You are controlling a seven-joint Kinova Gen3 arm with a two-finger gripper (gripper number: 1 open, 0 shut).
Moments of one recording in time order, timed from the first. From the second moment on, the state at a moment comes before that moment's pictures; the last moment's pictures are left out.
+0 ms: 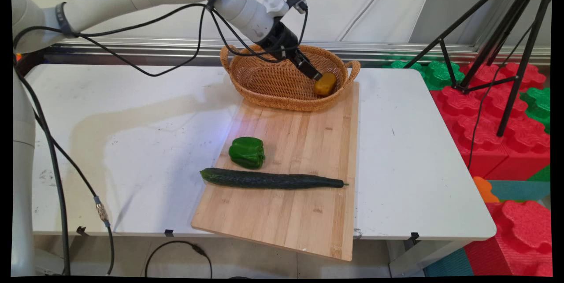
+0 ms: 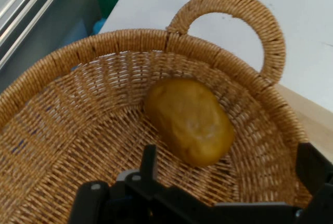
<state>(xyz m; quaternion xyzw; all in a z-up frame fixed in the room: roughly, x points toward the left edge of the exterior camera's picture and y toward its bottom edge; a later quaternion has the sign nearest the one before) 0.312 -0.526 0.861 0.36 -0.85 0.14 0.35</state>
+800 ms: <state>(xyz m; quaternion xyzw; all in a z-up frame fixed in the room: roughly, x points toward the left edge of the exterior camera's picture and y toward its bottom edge) 0.290 -0.552 0.822 0.40 -0.84 0.15 0.34</state>
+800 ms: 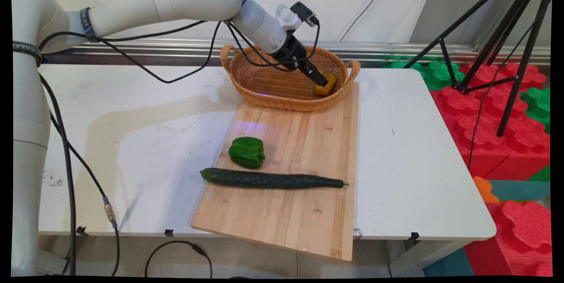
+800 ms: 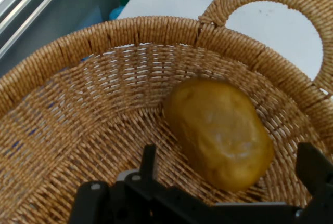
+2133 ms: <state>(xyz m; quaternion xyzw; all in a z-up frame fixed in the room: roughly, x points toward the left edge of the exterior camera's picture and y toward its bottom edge) 0.268 -0.573 0.787 0.42 -0.84 0.14 0.33</state>
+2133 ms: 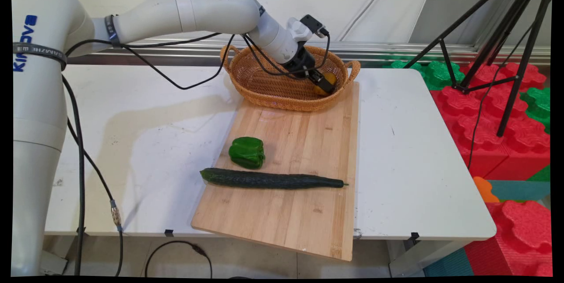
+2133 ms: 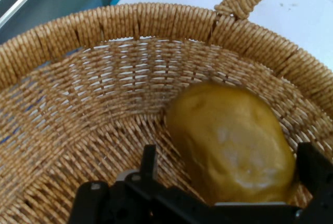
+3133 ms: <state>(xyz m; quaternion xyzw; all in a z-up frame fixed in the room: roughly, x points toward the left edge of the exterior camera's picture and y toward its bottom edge) 0.271 -0.570 0.785 0.42 -0.84 0.14 0.33</state>
